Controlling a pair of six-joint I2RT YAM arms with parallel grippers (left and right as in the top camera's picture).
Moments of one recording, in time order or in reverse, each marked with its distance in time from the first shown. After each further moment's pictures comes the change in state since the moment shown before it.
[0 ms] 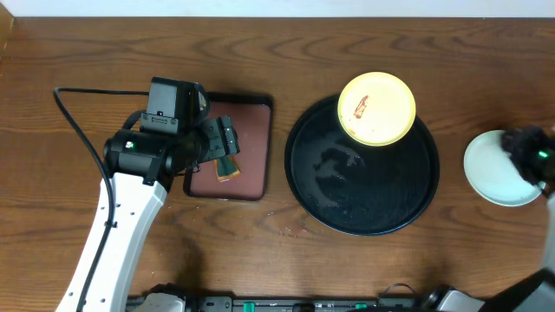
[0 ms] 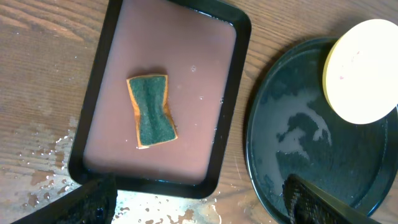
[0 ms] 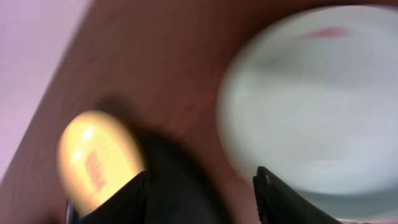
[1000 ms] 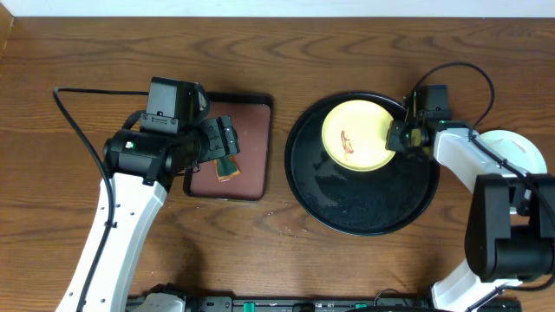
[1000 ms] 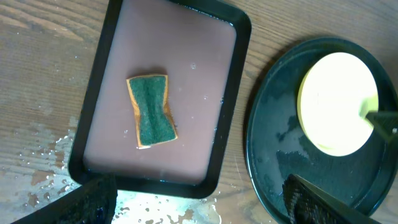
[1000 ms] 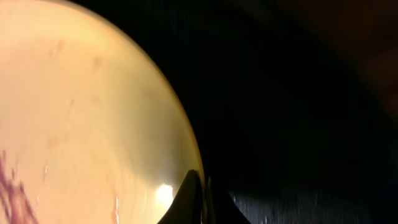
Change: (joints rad) left arm 0.000 0.000 0.000 0.000 0.000 0.000; right arm 0.653 0.405 -0.001 0.181 0.343 -0.133
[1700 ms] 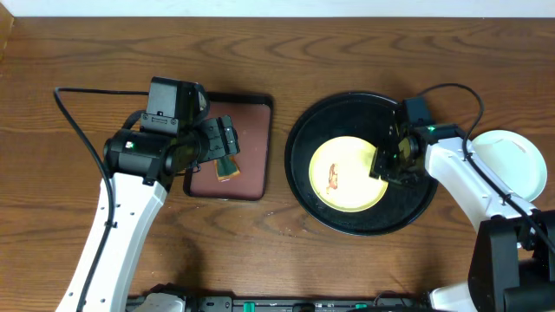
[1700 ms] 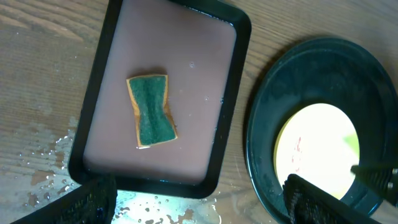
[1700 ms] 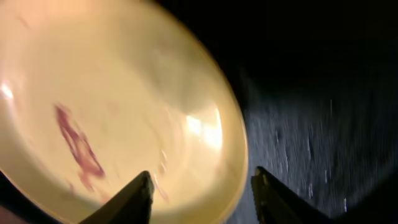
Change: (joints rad) left arm 0.000 0.000 0.000 0.000 0.000 0.000; right arm 0.136 -0.171 -0.007 -0.407 -0.068 0.237
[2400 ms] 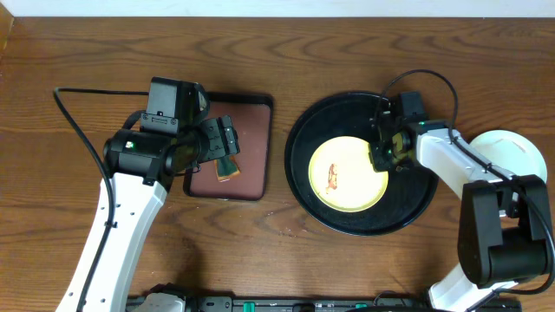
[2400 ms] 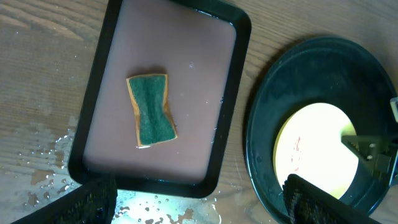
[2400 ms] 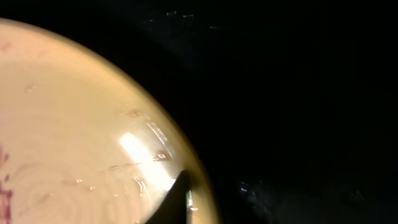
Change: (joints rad) left arm 0.000 0.000 0.000 -0.002 0.002 0.000; right arm -0.022 0.163 0.018 0.217 0.042 -0.479
